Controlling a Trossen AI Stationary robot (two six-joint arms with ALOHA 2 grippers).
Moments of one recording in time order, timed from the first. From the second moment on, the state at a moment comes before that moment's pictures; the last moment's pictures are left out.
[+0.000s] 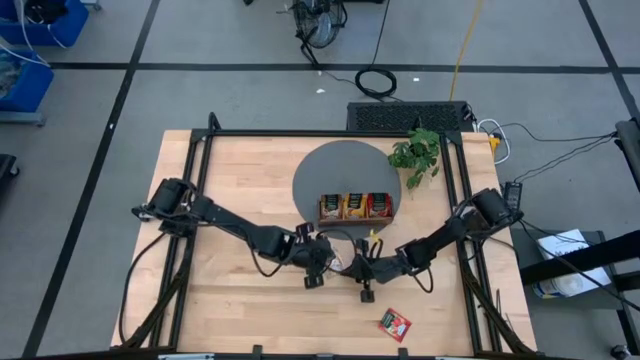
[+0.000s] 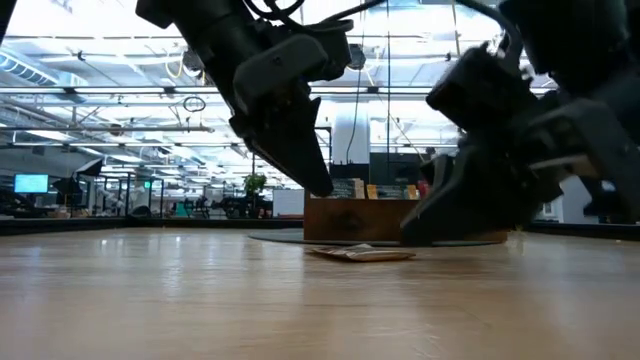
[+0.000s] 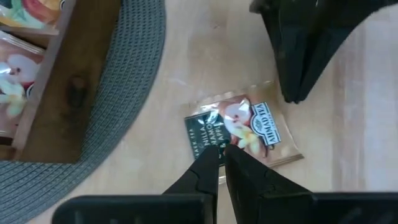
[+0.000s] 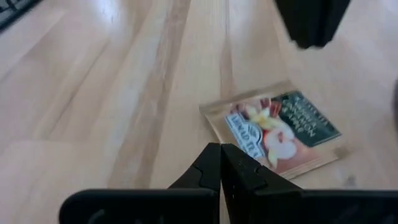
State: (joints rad) left arm -0.29 1.92 1.24 -0.29 -0.27 -0.37; right arm 0.45 1.91 0.62 0.73 0.31 0.23
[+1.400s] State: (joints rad) left arm -0.25 1.92 1.13 -0.18 -0.03 -0.26; right arm 0.40 1.96 0.72 0.55 0.30 0.29
